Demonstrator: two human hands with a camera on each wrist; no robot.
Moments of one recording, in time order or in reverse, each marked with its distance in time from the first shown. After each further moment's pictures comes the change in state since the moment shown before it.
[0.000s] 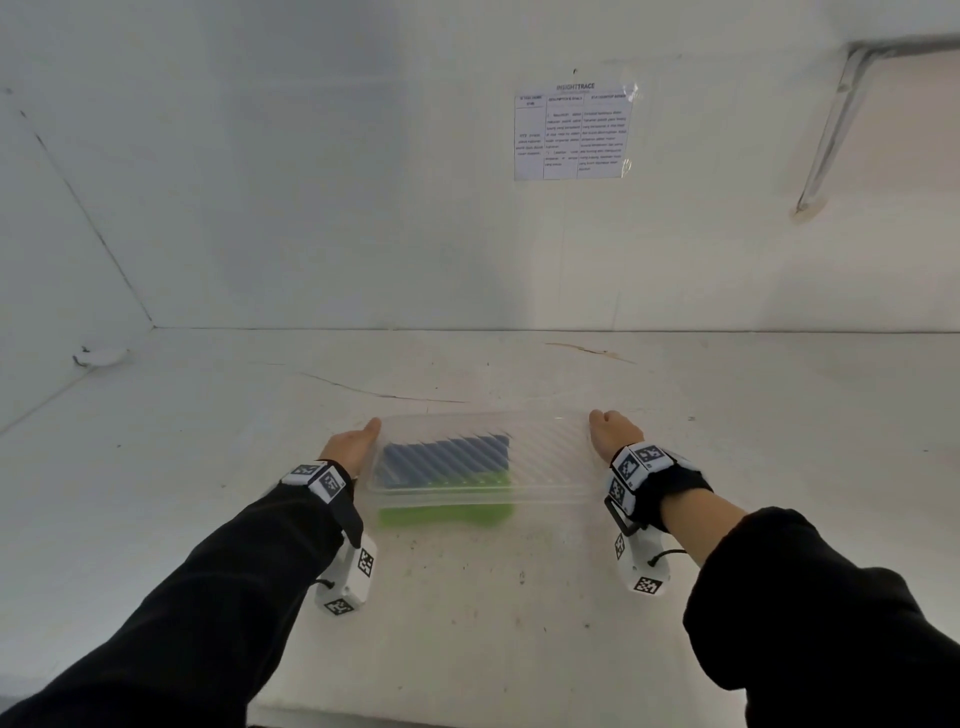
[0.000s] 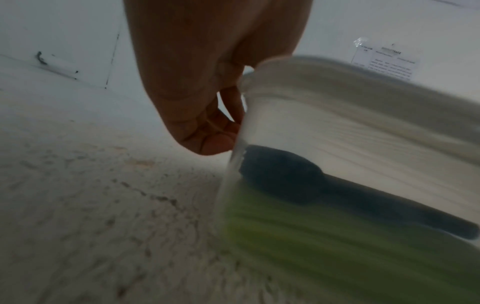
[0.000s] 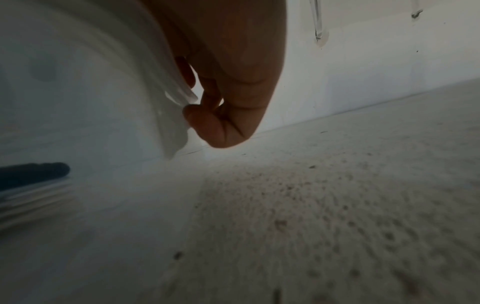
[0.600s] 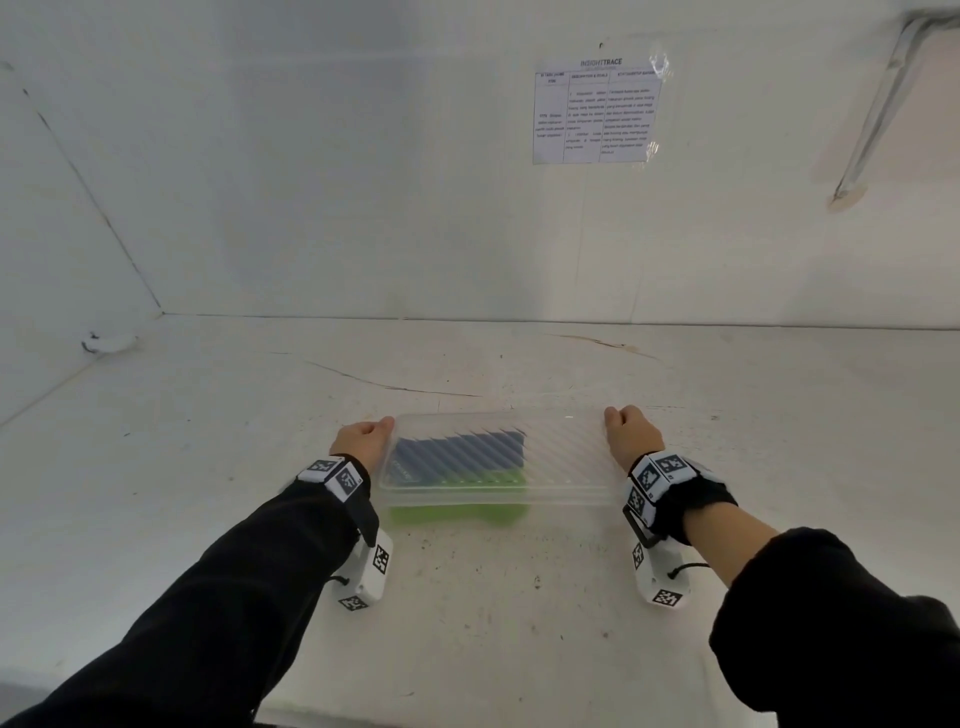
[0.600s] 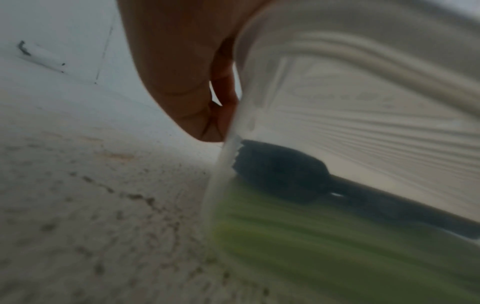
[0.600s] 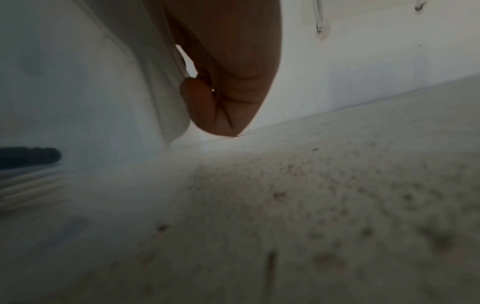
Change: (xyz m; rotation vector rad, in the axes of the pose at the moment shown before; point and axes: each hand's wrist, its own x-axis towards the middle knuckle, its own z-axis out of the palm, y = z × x) left_hand 0.014 -0.007 0.008 0.039 0.053 0.049; right_hand 0.016 0.010 0.013 -0.020 0.072 -0.080
